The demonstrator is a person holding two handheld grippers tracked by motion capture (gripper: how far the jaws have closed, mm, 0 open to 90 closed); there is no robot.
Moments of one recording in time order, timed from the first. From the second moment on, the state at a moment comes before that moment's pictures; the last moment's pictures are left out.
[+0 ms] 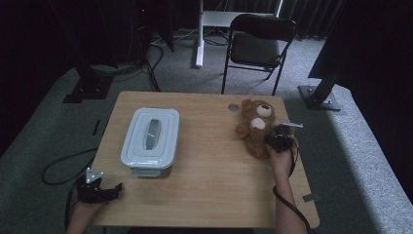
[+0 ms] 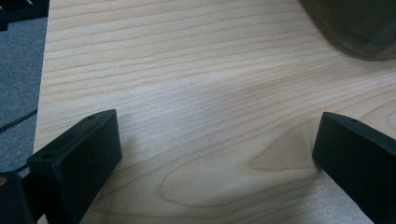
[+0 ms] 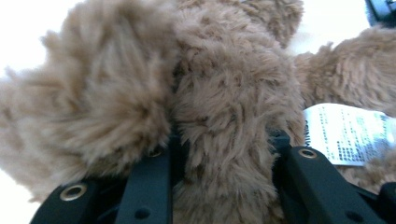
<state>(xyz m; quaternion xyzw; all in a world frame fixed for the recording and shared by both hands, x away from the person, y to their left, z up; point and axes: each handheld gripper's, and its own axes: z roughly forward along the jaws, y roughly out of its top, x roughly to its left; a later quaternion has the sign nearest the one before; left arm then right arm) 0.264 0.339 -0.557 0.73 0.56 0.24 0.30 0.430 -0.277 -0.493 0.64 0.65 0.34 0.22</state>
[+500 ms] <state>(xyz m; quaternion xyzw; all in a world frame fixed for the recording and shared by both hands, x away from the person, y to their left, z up) 0.264 0.340 -0.557 0.73 0.56 0.24 0.30 0.495 -0.301 -0.481 0.67 0.63 0.34 0.21</state>
